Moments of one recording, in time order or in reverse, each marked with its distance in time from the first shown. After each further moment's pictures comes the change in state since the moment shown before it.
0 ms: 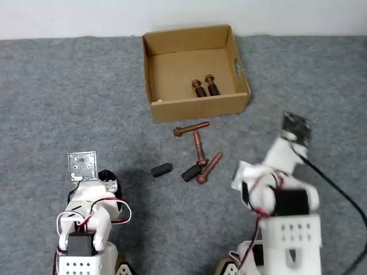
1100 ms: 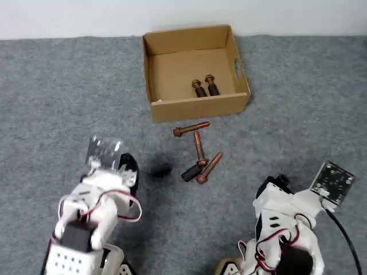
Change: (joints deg) left arm 15.6 23.6 -26.2 0.0 -5.2; right arm 16.1 -38.0 17.7 0.6 4.0
